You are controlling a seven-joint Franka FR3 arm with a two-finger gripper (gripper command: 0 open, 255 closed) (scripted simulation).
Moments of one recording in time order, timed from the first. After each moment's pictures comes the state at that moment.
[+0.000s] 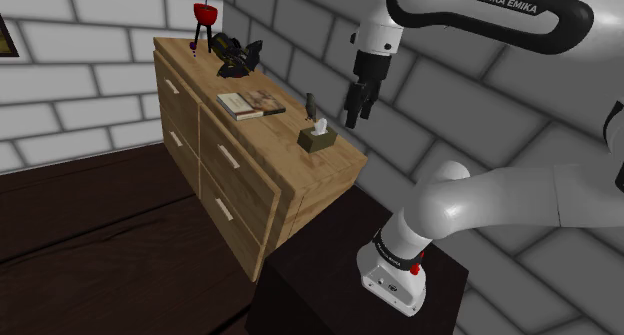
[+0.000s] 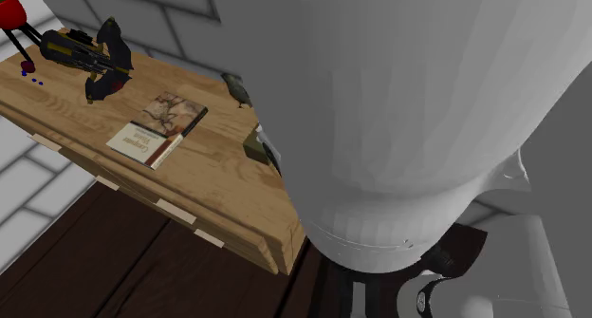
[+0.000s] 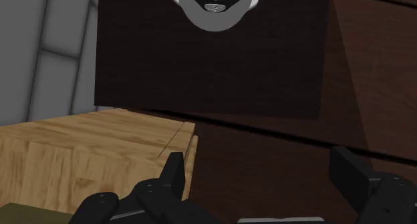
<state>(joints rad) 0.01 -0.82 0.03 -2.45 0.07 1.44 -0.09</state>
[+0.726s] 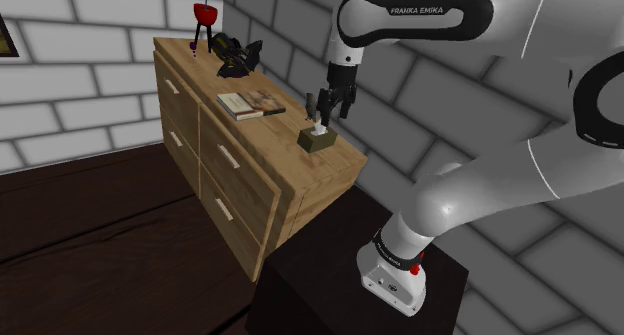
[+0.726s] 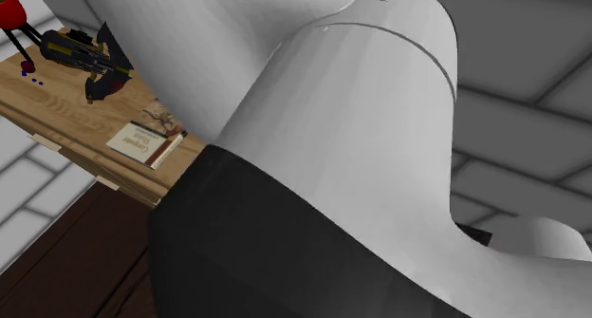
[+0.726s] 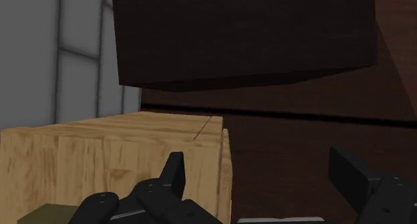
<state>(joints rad) -0.08 -0.52 0.02 -2.41 -0.02 1.68 -0.03</state>
